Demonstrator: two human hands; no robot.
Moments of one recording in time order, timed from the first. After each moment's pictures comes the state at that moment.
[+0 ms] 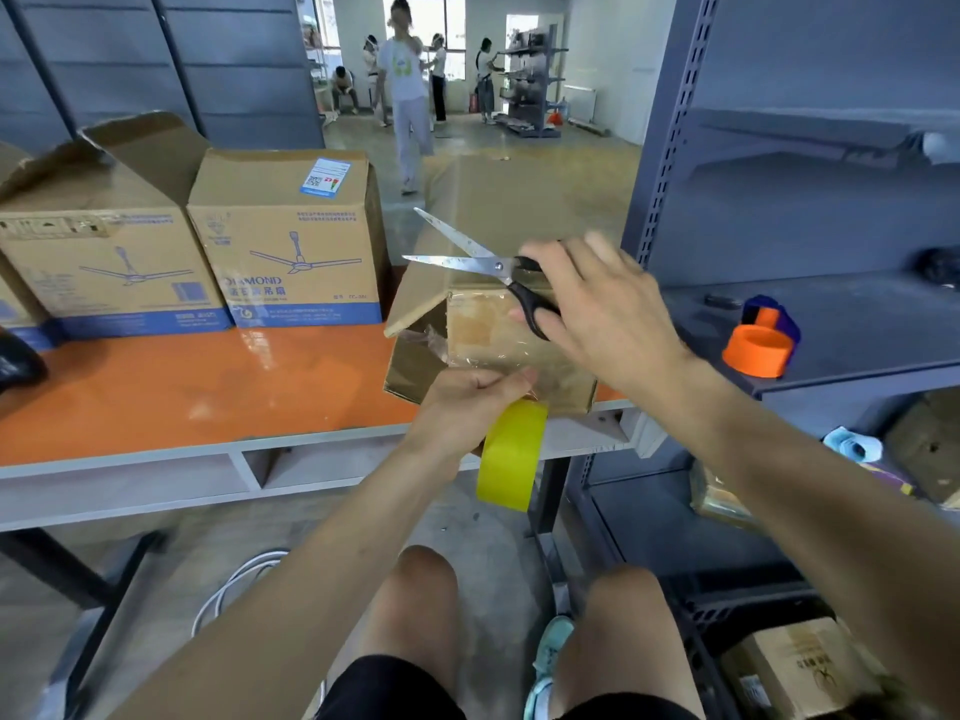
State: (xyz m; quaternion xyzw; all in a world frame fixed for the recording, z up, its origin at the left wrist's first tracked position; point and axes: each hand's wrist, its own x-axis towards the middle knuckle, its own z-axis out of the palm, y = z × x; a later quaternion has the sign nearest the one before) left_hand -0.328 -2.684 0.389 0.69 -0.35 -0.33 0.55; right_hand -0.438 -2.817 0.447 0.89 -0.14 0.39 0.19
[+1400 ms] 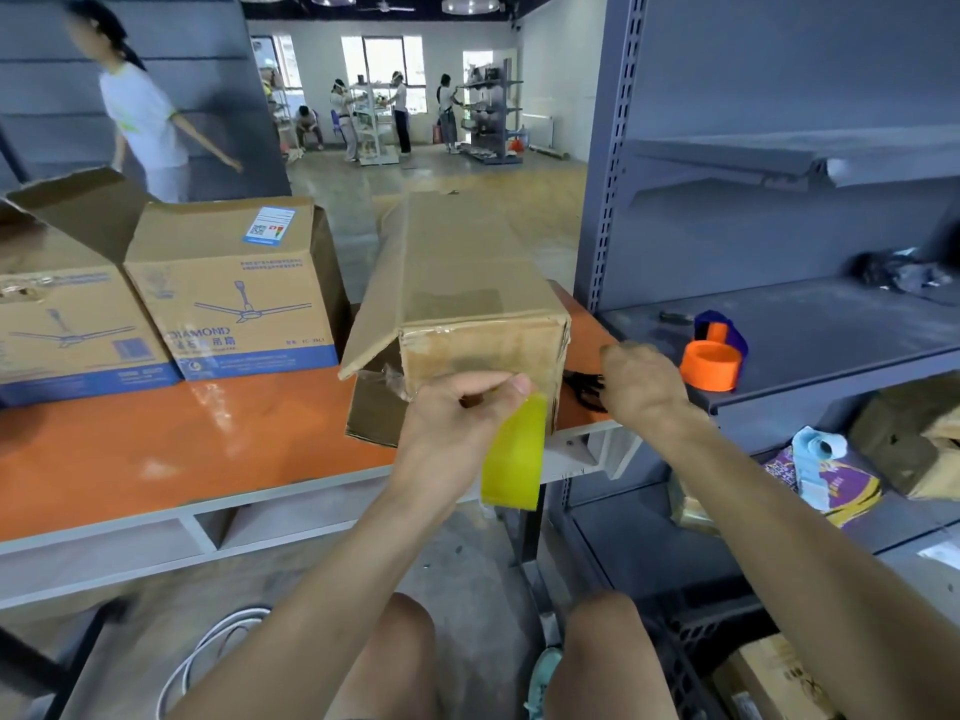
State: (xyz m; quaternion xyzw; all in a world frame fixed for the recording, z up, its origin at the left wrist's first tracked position) left_hand -0.360 -2.697 0.413 0.62 -0.43 -0.23 0.61; right_hand -0.488 -2.869 0.420 0.87 -0.49 0.07 0.00
